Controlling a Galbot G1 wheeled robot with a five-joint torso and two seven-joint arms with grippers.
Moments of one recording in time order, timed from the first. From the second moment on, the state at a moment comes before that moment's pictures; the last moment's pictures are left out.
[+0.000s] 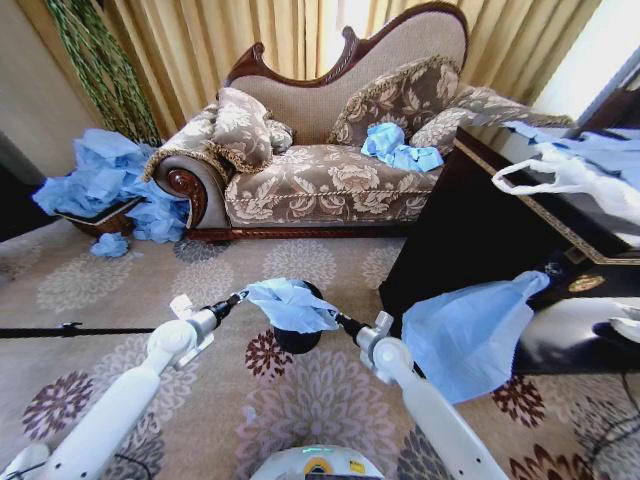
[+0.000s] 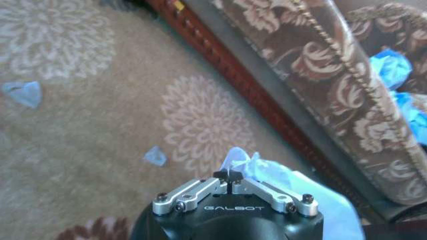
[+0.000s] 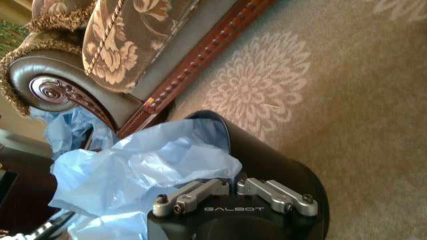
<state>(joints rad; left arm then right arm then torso) 1.16 -0.83 -0.42 -1.83 -1.65 0.33 -0.36 -0.99 1.22 0.04 1.69 1.28 -0.35 0.28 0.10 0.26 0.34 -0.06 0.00</state>
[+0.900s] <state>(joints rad) 1.01 -0.90 -0.27 -1.59 -1.48 0.32 -0.31 -0.99 1.29 0.02 1.51 1.05 -0.29 0.21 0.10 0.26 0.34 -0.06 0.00</state>
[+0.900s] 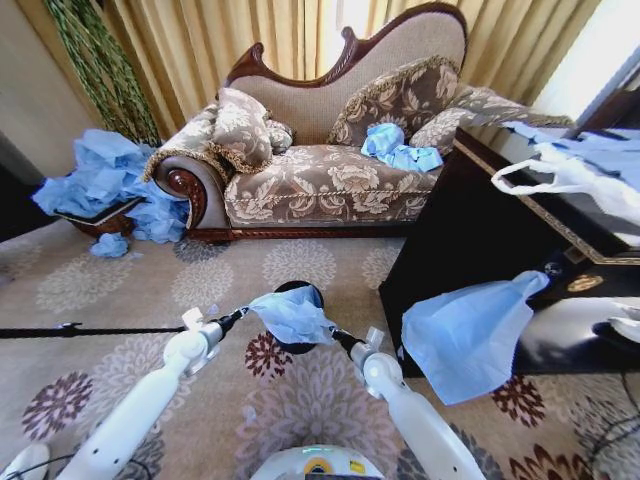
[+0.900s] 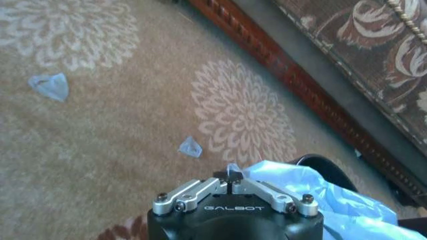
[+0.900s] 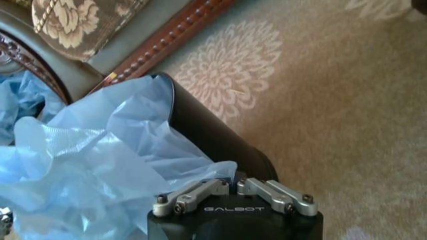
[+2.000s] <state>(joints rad) 0.68 -1.10 -0.06 -1.25 -1.37 0.25 -0.25 -0.86 1.39 0.06 1.26 0.80 -0.08 0.14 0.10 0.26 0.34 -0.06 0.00</state>
